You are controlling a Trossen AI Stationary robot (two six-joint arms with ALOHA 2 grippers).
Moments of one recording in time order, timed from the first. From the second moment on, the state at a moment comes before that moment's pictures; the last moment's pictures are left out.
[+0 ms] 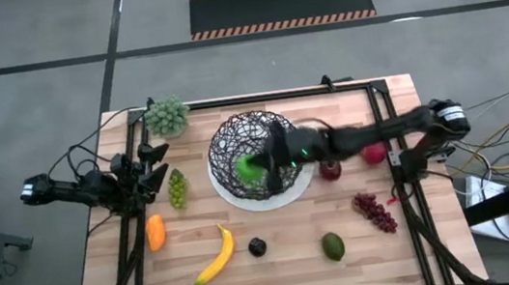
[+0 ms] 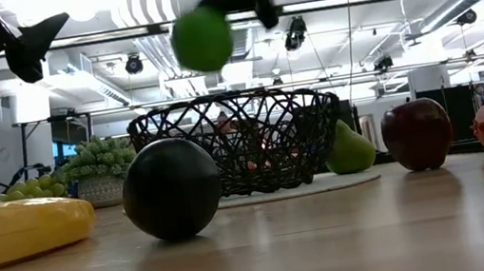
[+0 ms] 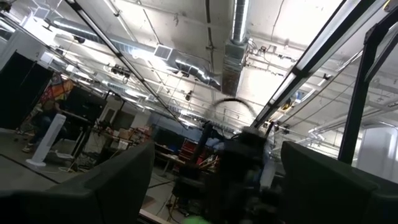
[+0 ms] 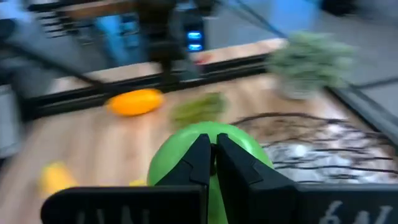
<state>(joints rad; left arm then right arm) -0.19 0.19 0.01 0.76 -0.46 -0.15 -0.03 1.63 1.19 0.07 0.12 0.16</state>
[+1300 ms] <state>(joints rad) -0.19 0.19 0.01 0.78 -0.46 -0.15 -0.27 1.97 1.22 0.14 0.24 0.25</state>
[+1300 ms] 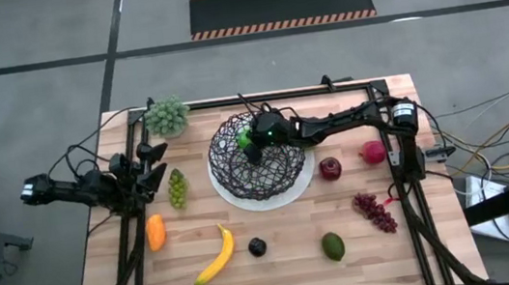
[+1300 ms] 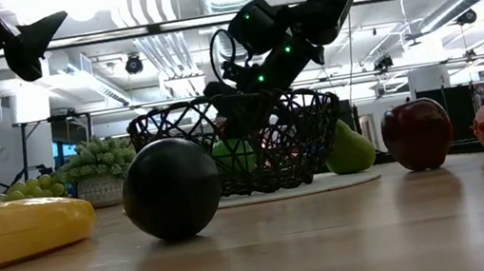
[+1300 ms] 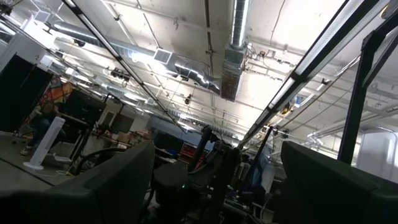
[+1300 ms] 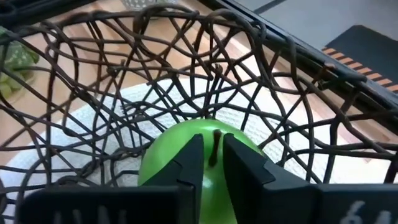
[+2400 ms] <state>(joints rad) -0.19 0.63 0.27 0.75 -0.50 -0.34 0.08 1.18 0.75 0.17 0.22 -0.15</state>
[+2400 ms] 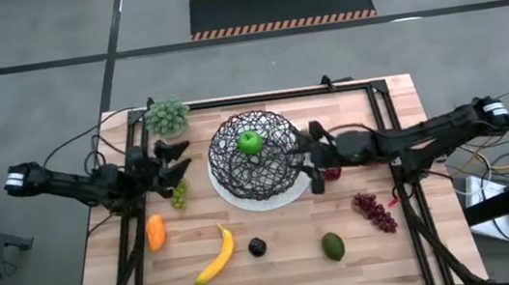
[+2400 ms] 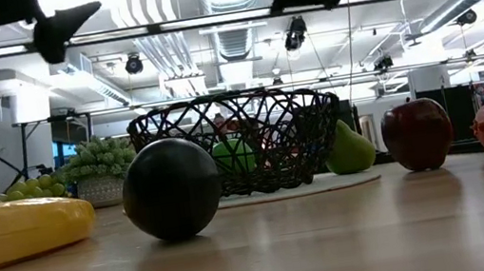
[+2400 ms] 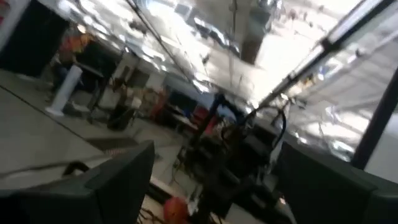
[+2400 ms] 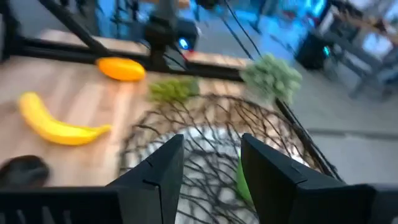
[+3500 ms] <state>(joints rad) -0.55 1.63 1.21 -0.91 0.15 -1.64 0.13 1.10 0.59 0.30 0.12 -0.24</state>
